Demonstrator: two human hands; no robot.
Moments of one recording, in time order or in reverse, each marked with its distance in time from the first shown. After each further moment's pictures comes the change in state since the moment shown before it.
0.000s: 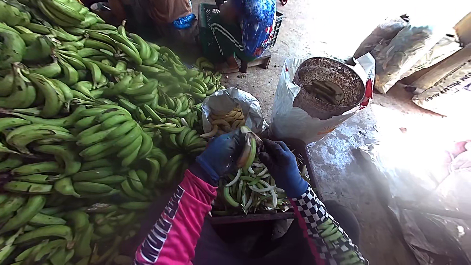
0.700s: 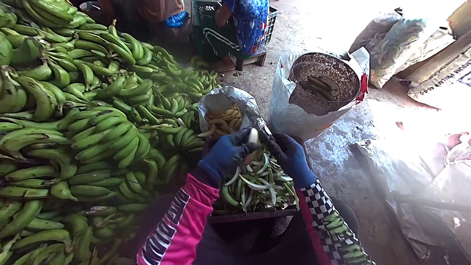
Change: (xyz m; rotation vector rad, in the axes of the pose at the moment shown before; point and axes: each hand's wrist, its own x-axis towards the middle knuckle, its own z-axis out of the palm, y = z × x) left_hand -0.001 -0.005 0.012 0.375 0.062 0.004; right_hand 0.010 0.015 -0.025 -0.025 -0.036 0.257
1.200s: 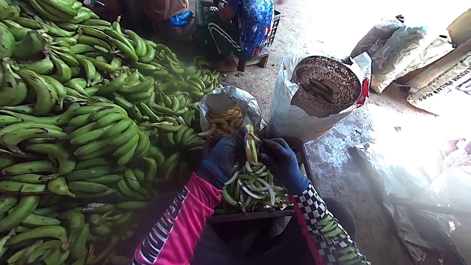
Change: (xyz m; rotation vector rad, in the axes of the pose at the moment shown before) left_hand 0.004 -0.013 0.006 -0.724 -0.130 -0.001; right_hand -0.013 -0.015 0.018 0.106 0.010 -0.338
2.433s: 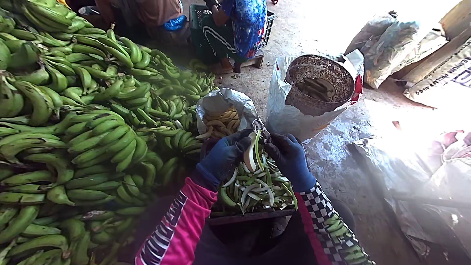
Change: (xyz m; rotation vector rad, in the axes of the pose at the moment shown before) left_hand -0.001 0.008 0.001 0.366 -0.048 0.020; right_hand 0.007 0.002 -0.026 -0.140 0.091 0.173
